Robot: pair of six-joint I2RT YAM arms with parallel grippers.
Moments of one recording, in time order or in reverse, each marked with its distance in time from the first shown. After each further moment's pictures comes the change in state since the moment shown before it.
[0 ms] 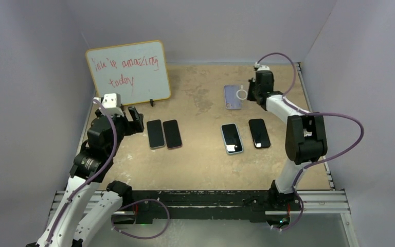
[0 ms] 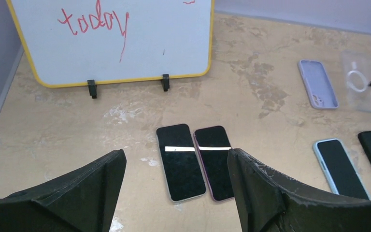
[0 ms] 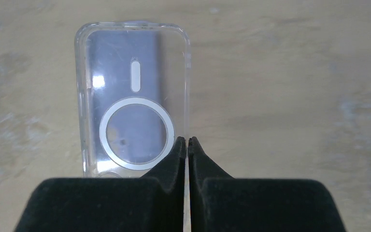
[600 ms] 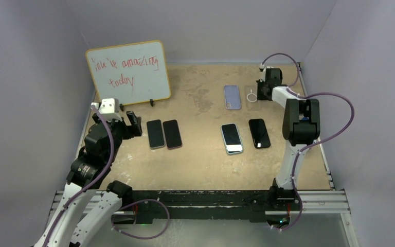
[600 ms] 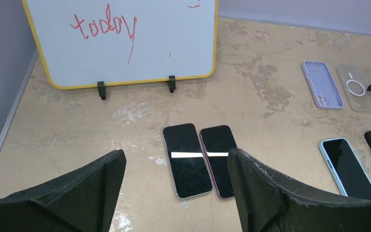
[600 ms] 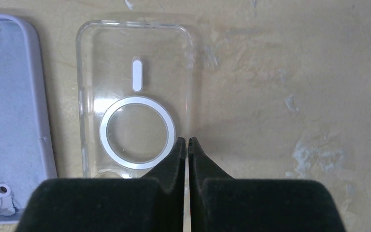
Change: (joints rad) left arm -0.052 -0.073 -0.021 -0.034 -0.072 0.031; right arm -0.208 0.280 0.220 -0.107 -0.083 -0.204
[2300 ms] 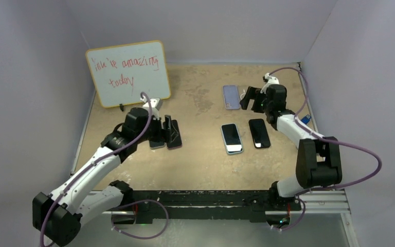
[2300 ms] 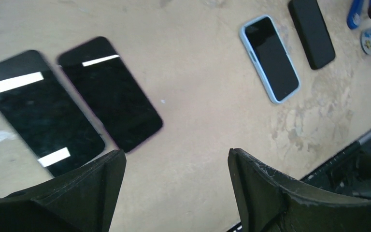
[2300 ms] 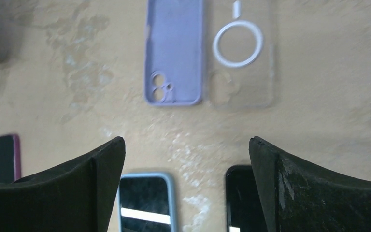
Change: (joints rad) left arm -0.076 0.391 -0.073 0.123 0.460 -0.147; right arm 0.069 -0.550 -0.518 0.259 -0.188 0.275
